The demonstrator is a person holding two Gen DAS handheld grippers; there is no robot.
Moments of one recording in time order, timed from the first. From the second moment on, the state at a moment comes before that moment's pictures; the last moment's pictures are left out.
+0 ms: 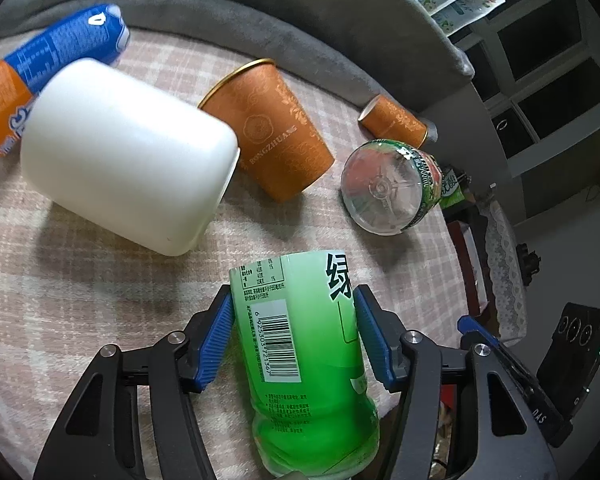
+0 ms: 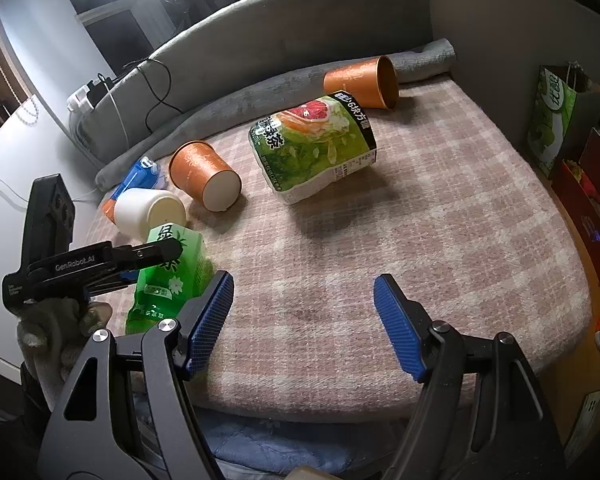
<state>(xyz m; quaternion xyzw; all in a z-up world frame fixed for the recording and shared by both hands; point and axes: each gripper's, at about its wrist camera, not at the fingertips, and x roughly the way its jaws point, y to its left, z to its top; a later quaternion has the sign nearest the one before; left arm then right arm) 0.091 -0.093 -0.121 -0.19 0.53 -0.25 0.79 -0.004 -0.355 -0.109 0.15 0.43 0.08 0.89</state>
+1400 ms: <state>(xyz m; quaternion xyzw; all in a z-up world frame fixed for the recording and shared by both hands) 0.080 -0.132 -0.074 0.00 0.32 -0.19 0.93 0.000 -0.363 -0.113 0.17 0.42 0.07 0.89</state>
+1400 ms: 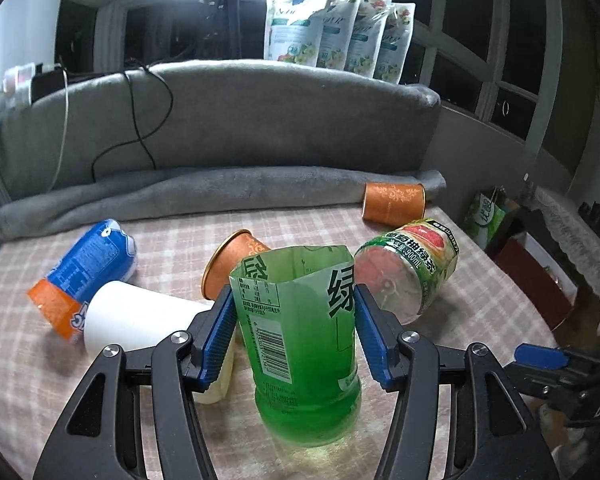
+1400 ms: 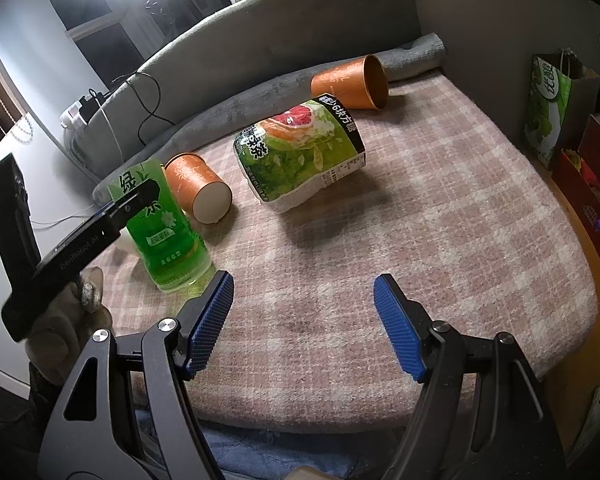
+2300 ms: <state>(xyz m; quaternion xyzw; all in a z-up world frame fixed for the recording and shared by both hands) 0.046 -0.119 -0.073 -0.03 0.35 -0.21 0.91 -0.010 -0.356 -0.103 0.18 0.40 0.08 0.89</state>
